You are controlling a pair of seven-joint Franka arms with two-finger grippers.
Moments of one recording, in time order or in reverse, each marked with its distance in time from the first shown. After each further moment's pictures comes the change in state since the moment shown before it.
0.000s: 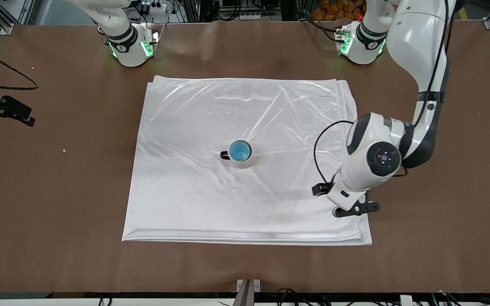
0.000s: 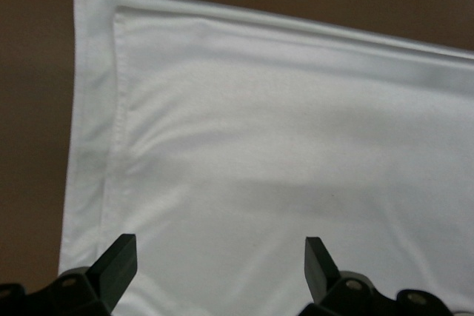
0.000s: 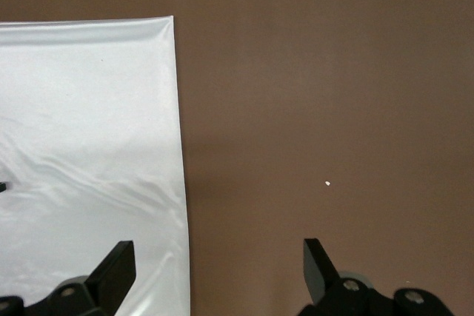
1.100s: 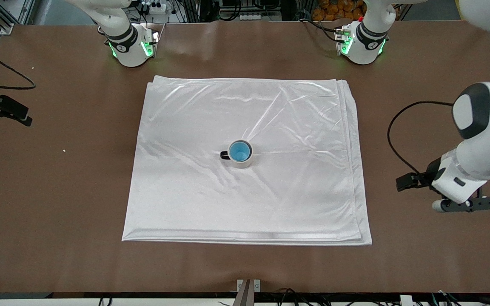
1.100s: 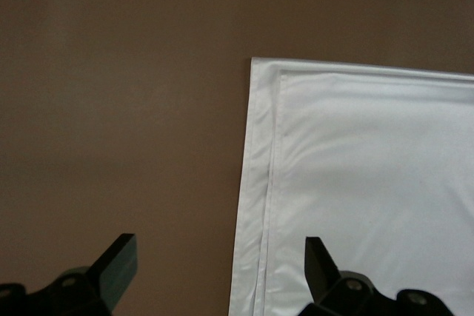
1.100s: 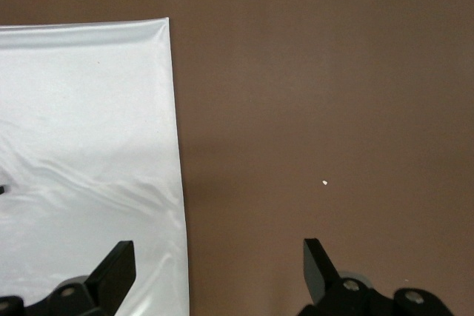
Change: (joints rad) left arm 0.262 -0.251 -0.006 -0.041 0.000 -0.171 0.328; right arm -0.001 -0.004 -0.011 -0.001 0.000 0.001 0.000
